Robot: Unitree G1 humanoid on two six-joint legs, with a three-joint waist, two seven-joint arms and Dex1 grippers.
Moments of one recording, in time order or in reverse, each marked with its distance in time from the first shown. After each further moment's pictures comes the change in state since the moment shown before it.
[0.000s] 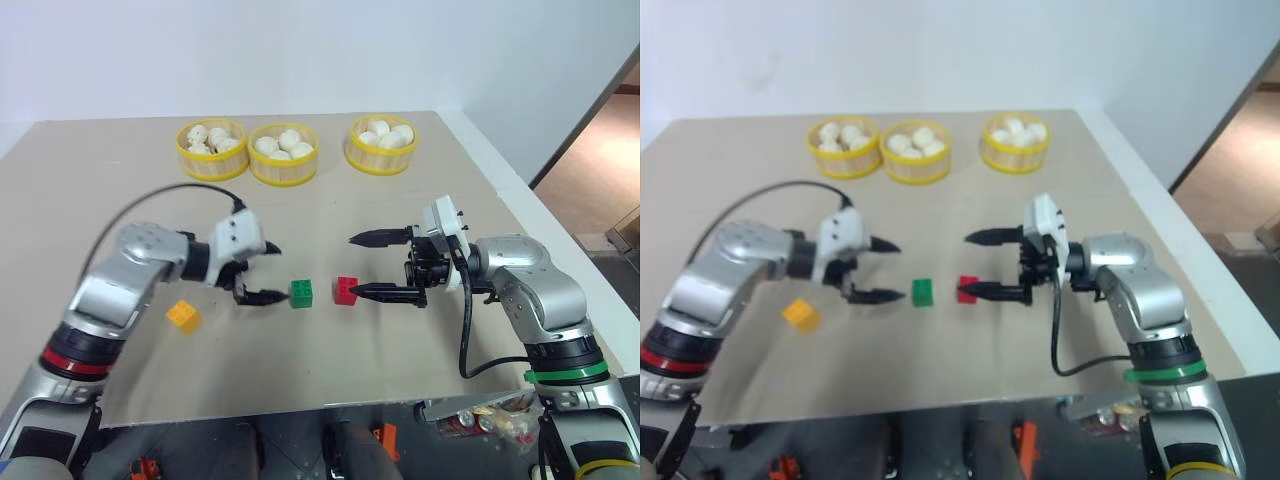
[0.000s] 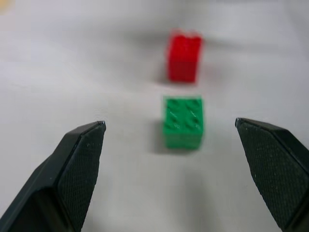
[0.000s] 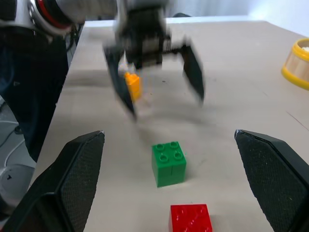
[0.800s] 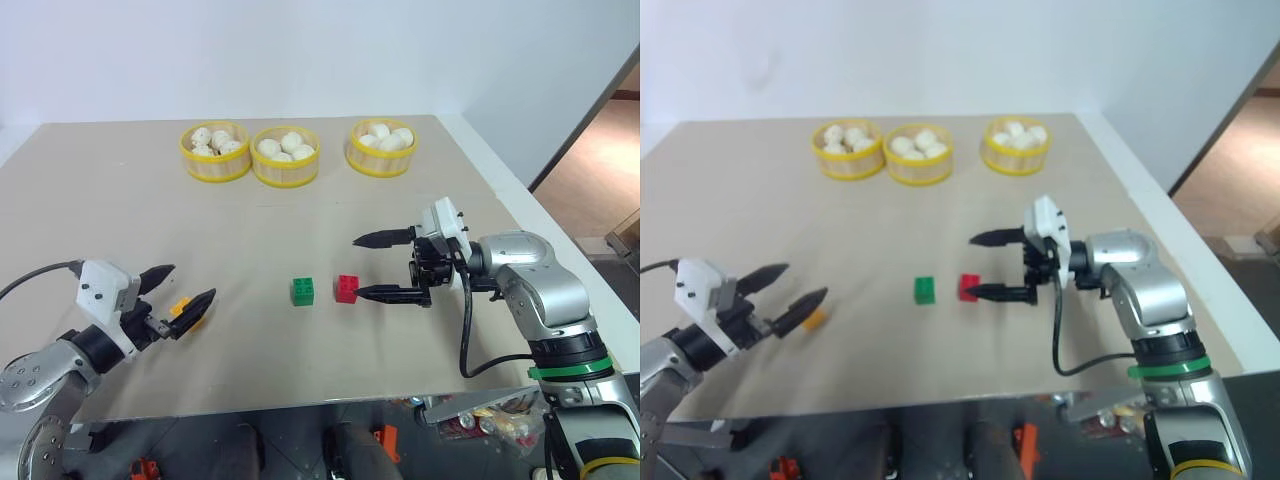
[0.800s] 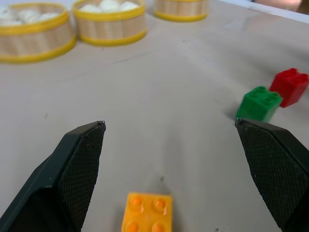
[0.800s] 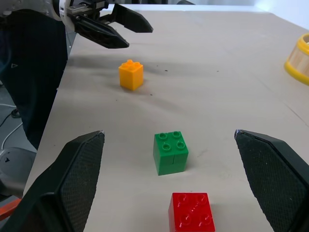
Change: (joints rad) left arm 0.775 -0.246 0.563 -0.411 -0.209 -0.055 0.474; right arm -0.015 -0.022 0.017 0.032 -0.047 -0.032 0.036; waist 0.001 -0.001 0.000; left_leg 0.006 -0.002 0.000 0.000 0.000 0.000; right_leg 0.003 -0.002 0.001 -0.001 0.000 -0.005
